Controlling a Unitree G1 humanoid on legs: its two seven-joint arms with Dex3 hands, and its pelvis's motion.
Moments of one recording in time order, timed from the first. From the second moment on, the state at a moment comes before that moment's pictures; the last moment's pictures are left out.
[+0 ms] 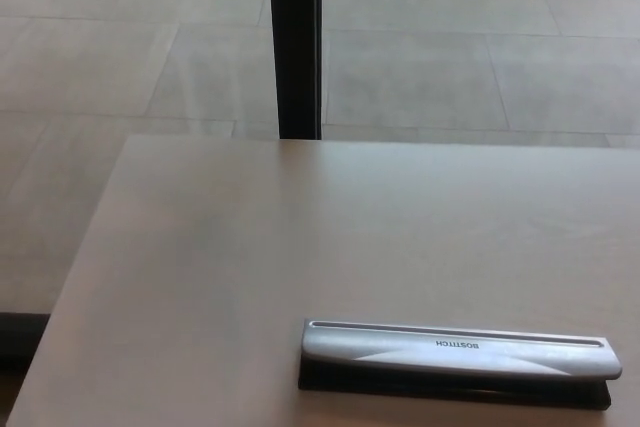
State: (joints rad) left_arm -0.32 0.17 0.45 -0.04 -0.24 0.03 0.23; right_arm -0.27 -0.59 -0.76 0.19 0.40 -0.10 -0.13
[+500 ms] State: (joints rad) left_arm -0.33 -0.11 0.00 -0.27 -0.27 0.11 0.22; right_arm -0.12 -0.32 -0.34 -0.29 0.50 0.04 -0.08
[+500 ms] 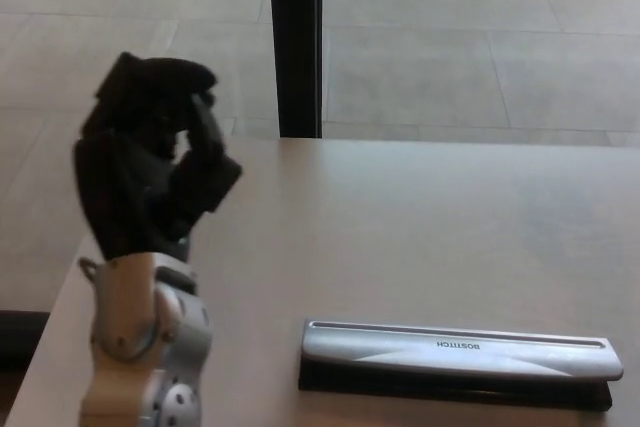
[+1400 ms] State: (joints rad) left_arm -0.32 -0.11 -0.32 -0.14 -0.33 0.17 0.33; right_arm 0.04 -0.30 -0.07 -0.35 0.49 0.23 -0.01
